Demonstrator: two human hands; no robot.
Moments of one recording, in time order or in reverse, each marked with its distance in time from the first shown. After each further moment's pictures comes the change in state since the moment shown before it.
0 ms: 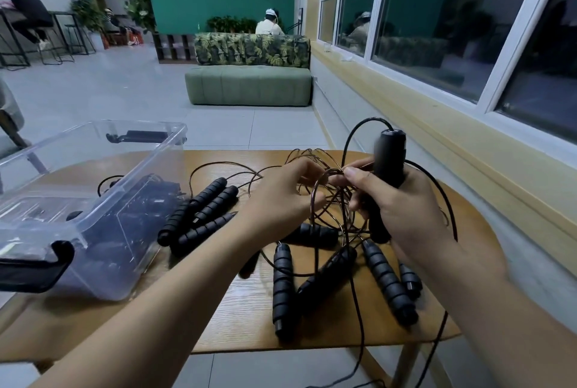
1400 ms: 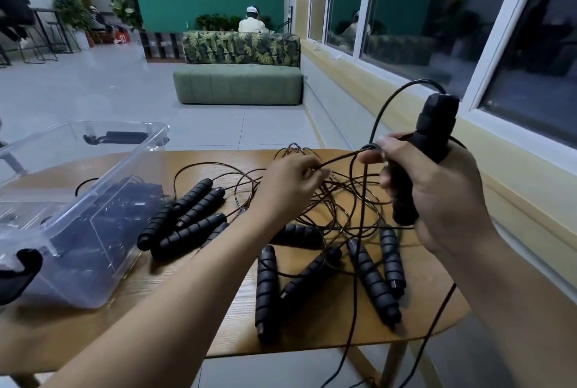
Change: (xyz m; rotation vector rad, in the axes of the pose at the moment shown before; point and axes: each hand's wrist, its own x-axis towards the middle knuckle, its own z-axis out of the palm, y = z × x) left_hand 0.052 -0.020 0.049 0.207 0.104 0.101; right_hand 0.004 -0.034 -0.035 0.064 0.180 -0.095
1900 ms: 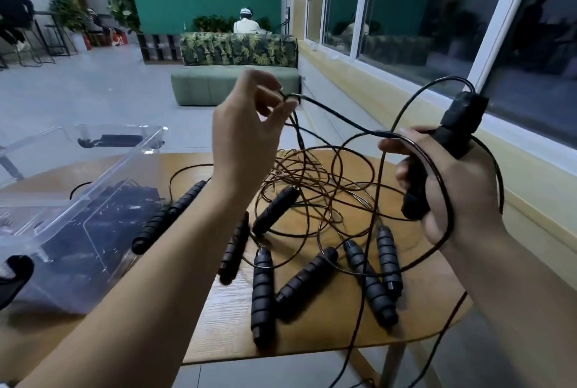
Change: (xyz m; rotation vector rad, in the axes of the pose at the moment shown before) left_hand 0.024 0.031 -0.074 -0.096 0.558 0.139; right_hand 0.009 -0.002 -0.017 0.067 0.129 0.051
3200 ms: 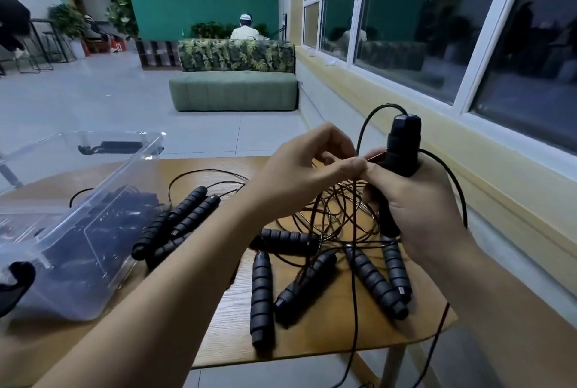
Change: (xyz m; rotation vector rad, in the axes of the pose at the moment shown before) left_hand -0.027 0.040 0.008 -0.381 -0.749 -0.150; right_hand -0.012 0.017 0.011 -0.222 -0.140 -0.056
